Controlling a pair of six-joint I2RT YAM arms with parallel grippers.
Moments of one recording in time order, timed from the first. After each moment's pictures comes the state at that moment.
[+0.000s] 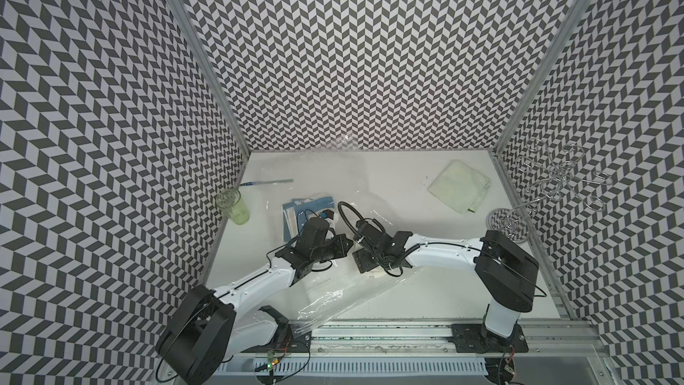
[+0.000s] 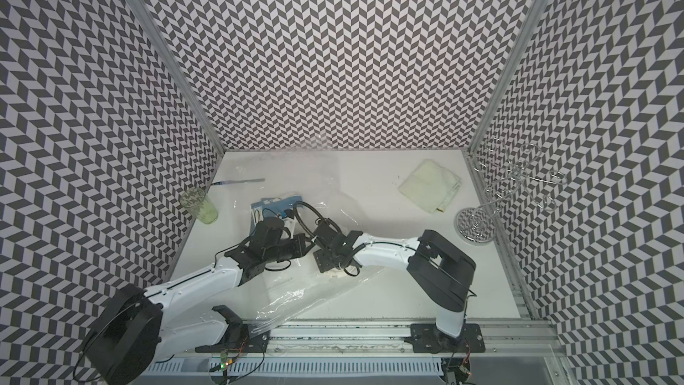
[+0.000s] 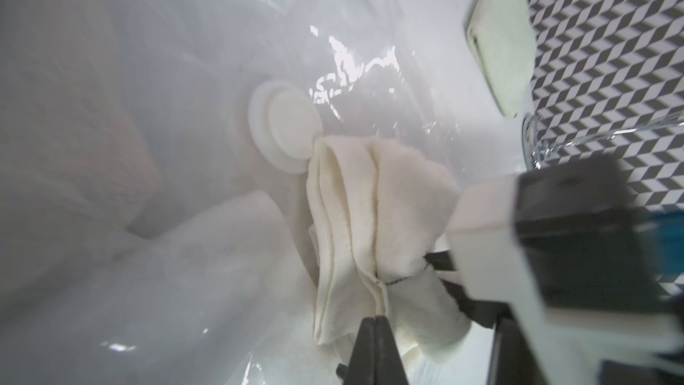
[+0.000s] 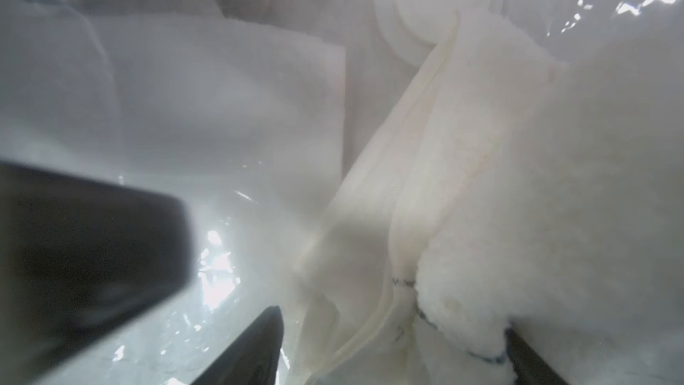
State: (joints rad) left arm -0.53 1.13 0.48 0.00 0.31 -0.70; right arm 1.05 1.84 1.13 -0.43 0.16 0.53
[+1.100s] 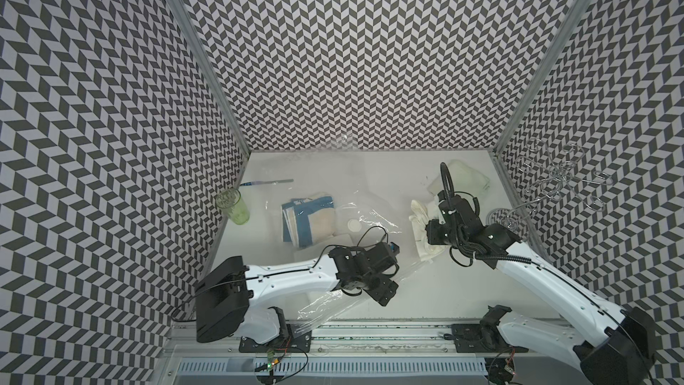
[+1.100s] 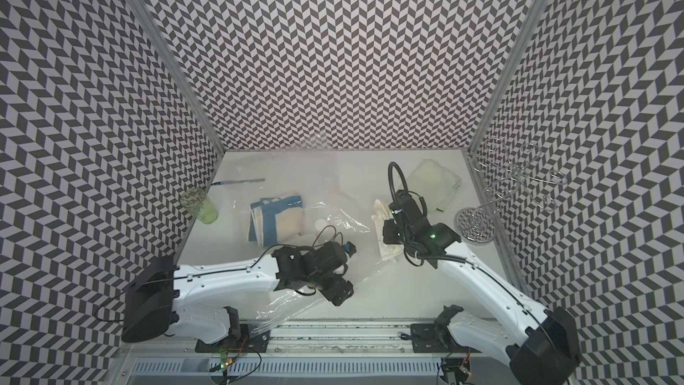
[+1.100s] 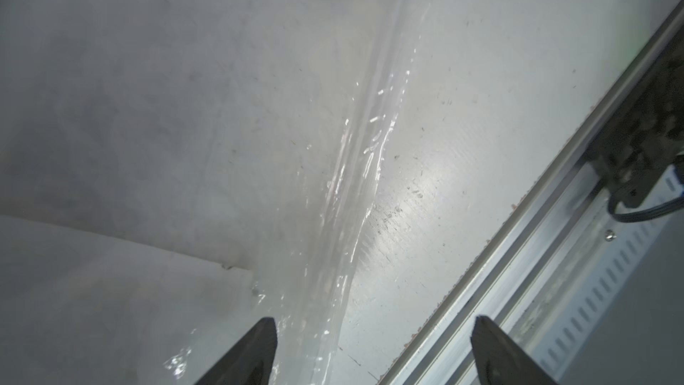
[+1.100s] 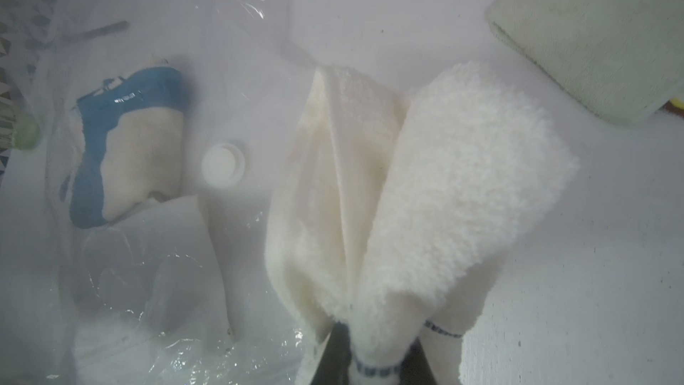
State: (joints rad) left arm -1.21 1.49 0.94 -0.61 0.01 -0.43; right arm 0.58 1.08 0.87 -0.69 0.11 0.53
